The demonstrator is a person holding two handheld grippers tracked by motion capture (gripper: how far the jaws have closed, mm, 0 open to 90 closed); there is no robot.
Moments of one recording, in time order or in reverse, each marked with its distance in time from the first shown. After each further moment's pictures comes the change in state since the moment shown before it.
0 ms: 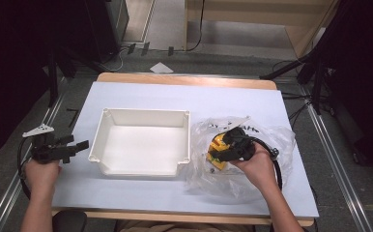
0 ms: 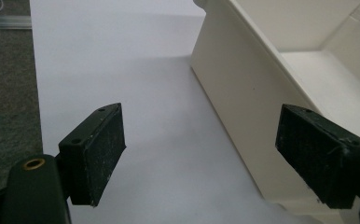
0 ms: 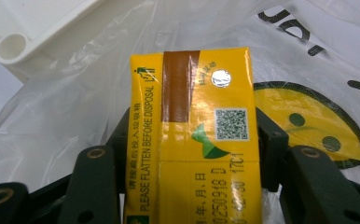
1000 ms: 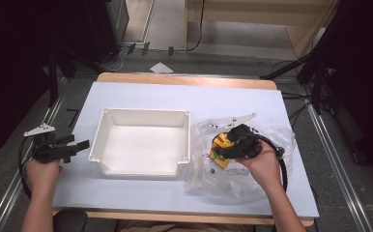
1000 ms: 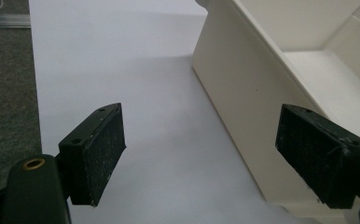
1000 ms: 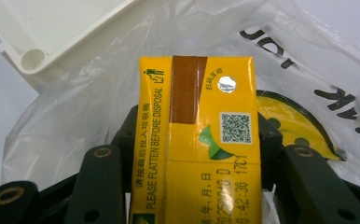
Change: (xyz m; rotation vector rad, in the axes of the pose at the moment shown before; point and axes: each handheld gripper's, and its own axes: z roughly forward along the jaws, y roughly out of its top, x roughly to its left) left arm 0.000 0.001 0.002 0.004 0.000 -0.002; right arm -0.001 0.004 -0.022 -0.030 -0.022 -0.008
